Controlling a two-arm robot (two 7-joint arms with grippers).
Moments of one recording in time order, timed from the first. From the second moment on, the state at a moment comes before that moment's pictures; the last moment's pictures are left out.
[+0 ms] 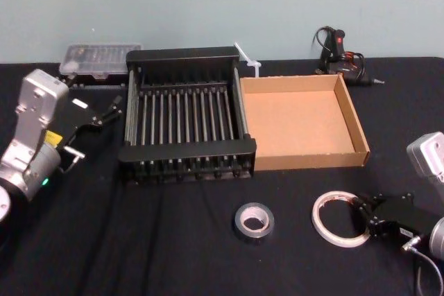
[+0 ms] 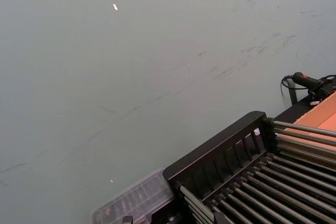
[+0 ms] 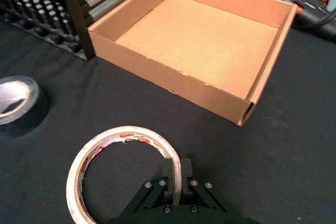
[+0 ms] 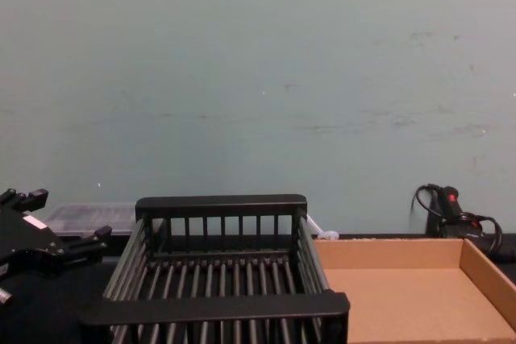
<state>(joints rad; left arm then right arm) -0.20 0.60 0.45 -1.41 -0.25 -0.12 0.03 -0.15 0.66 -0.24 -1.71 0.39 0.34 0.30</state>
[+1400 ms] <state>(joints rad) -0.20 0.60 0.45 -1.41 -0.25 -0.12 0.03 0.09 0.55 -0.29 -1.62 0.28 0.21 0.38</state>
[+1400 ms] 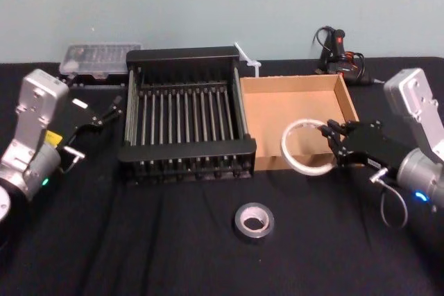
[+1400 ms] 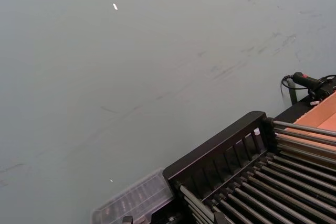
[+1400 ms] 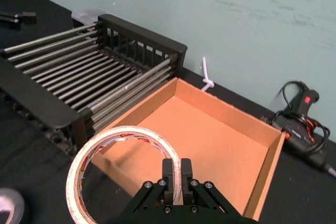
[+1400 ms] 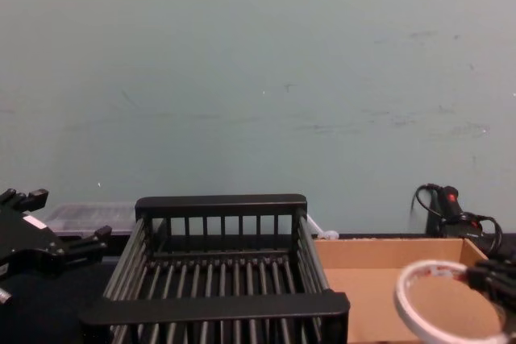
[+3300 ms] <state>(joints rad) -0.20 0.60 0.45 -1.41 -0.25 -0.12 0.03 0.50 0.32 -0.51 -1.27 0.21 0.20 0.48</state>
